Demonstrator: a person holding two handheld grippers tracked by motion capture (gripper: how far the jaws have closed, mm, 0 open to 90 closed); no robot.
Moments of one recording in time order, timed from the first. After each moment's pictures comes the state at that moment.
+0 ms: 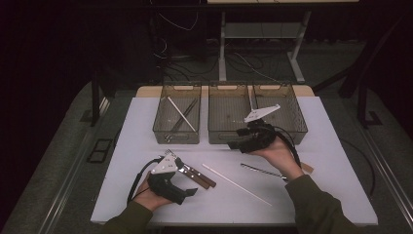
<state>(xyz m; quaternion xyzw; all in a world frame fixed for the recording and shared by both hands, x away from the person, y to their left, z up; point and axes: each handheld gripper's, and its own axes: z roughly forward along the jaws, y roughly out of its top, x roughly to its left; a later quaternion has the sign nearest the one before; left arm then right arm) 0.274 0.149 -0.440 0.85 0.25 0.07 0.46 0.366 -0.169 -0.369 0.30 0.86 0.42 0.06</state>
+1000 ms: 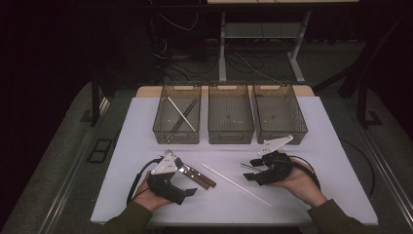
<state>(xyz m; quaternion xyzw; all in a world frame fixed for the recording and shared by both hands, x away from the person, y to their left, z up) 0.273 0.150 -0.439 0.85 0.25 0.08 0.46 0.296 -0.202 -0.401 0.29 0.89 0.36 0.04</state>
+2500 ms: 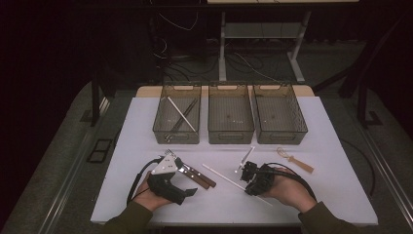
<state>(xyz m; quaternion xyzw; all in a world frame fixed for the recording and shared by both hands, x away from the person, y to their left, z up) 0.273 0.149 -0.439 0.85 0.25 0.07 0.45 0.288 -0.151 -0.419 0.25 0.96 0.11 -0.01</state>
